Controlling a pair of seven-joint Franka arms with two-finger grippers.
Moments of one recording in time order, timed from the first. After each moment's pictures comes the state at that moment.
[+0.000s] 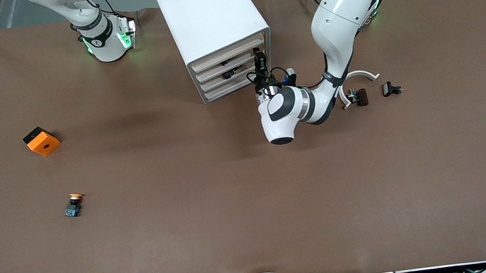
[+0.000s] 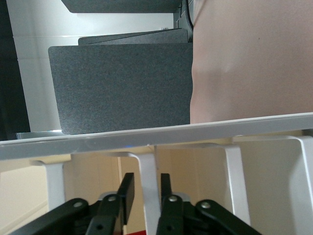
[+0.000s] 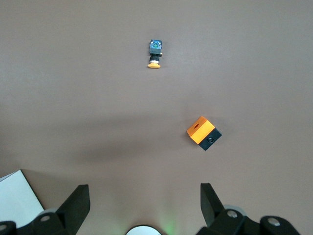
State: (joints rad) left arm -0.56 0.87 -0.13 -1.50 -0.77 1.19 -2.13; right arm -0.06 -0.12 -0.10 -1.64 -0.02 1.47 -0.08
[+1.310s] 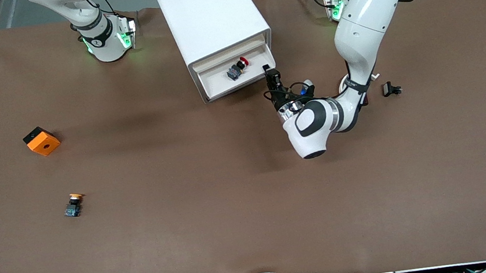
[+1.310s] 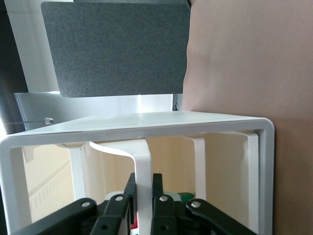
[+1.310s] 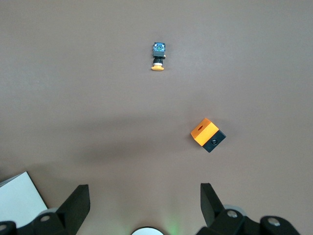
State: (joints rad) left arm -0.41 0.88 -0.13 -1.50 -0.82 1.22 -2.15; right arm -0.07 -0.10 -0.10 -1.63 0.00 1.47 -0.07
